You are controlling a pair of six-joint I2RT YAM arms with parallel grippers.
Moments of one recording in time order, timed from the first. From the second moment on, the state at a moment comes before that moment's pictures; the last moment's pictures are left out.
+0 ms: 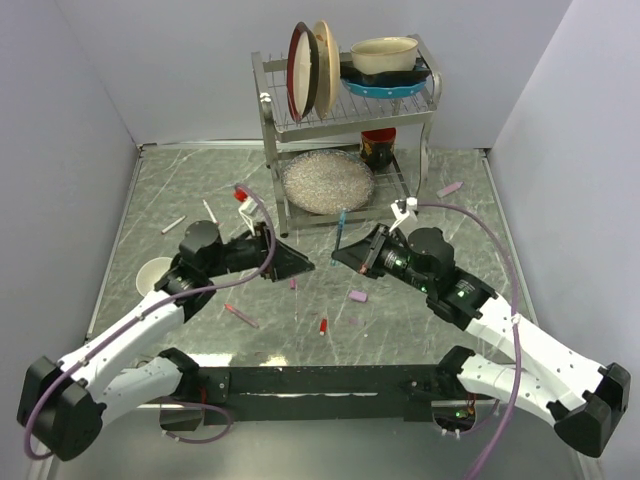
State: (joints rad) left arm -0.55 0.96 0.65 0.29 0.73 -0.83; right arm 0.75 0.87 0.77 -0.15 -0.12 0.98
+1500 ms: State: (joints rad) left arm -0.54 1.13 0.88 0.21 0.74 -0.84; right arm 0.93 0.82 0.71 -0.12 0.11 0.94
